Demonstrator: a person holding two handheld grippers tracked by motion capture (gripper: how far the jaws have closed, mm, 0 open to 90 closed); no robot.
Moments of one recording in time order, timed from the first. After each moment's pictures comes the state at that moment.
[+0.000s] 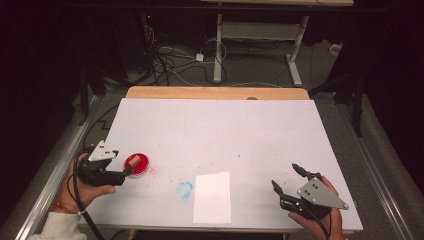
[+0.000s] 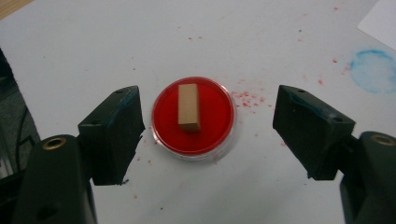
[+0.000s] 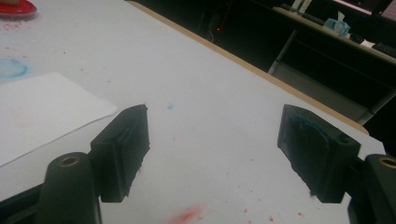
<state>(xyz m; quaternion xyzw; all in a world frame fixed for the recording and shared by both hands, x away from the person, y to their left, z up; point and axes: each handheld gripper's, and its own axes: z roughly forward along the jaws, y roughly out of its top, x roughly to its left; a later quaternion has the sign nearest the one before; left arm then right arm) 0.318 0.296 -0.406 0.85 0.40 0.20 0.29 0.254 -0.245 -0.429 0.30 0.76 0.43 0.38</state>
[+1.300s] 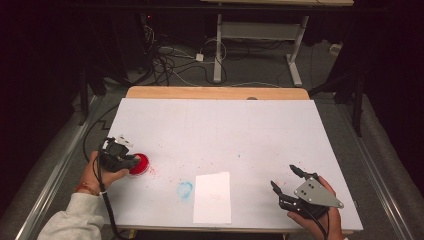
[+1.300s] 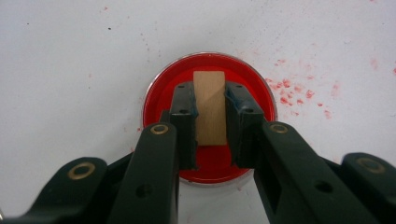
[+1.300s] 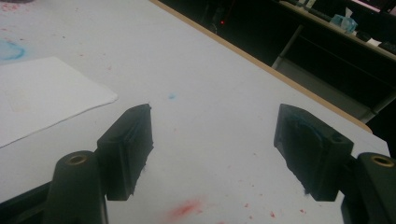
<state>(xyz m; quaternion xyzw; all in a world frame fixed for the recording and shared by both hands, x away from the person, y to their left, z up) 0.376 0.283 -0.446 0.87 0.43 0.11 0.22 0.257 -0.244 -0.434 0.29 0.77 0.42 0.38</state>
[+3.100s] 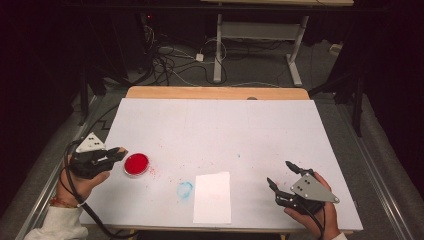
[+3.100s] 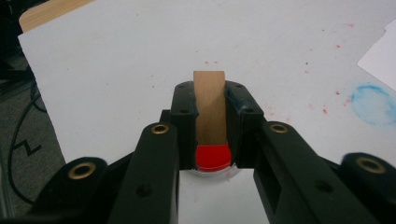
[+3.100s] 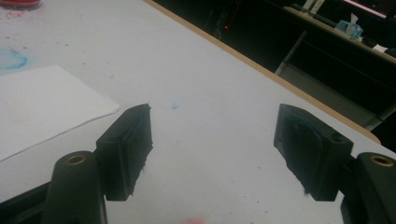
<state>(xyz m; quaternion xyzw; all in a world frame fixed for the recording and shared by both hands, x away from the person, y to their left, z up) 0.318 0.309 -0.390 0.82 0.41 0.21 0.33 0.266 -0.237 -0.433 0.28 0.77 0.42 0.38</state>
